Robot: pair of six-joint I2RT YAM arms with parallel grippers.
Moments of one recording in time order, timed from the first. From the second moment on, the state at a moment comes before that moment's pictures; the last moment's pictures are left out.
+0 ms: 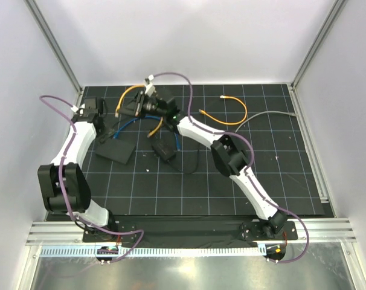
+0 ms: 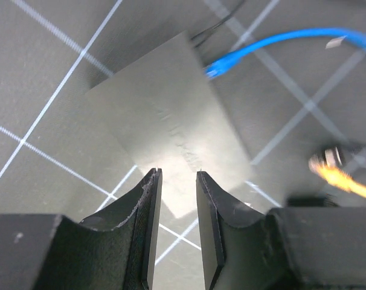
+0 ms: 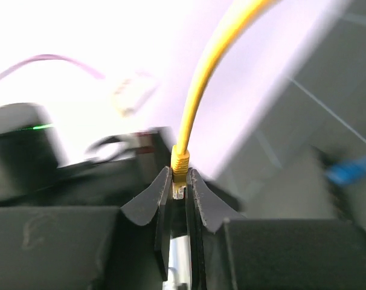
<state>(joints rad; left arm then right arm) 0.05 1.56 1.22 -0.73 -0.23 -0.62 0.77 2.57 2.22 0.37 -0.52 1.10</state>
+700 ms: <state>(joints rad) 0.05 1.52 1.22 -0.63 -0.06 -0.51 0.47 1.90 1.85 0.03 -0.39 0.78</state>
